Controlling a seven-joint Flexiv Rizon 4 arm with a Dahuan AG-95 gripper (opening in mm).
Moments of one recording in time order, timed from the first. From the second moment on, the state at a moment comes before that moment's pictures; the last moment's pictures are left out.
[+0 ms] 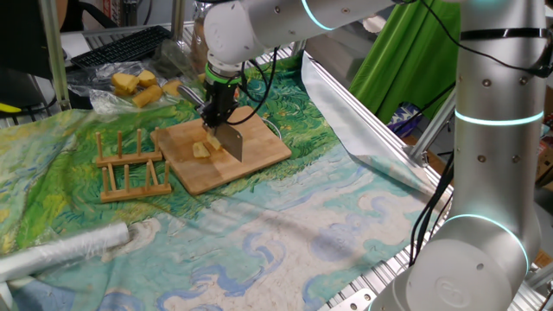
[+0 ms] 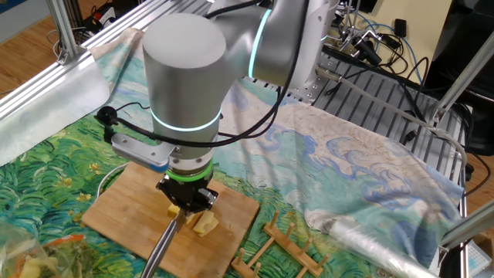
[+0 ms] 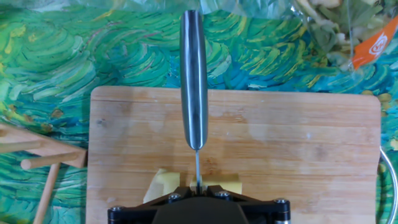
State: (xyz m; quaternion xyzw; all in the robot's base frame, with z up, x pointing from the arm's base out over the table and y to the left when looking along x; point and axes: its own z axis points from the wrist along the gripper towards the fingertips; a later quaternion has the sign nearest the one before) arm 0.651 0.020 0.064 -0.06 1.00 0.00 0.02
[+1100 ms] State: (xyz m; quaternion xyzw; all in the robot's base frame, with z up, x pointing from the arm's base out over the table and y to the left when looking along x) arm 0.666 0.028 0.041 -0.06 1.00 0.01 0.02
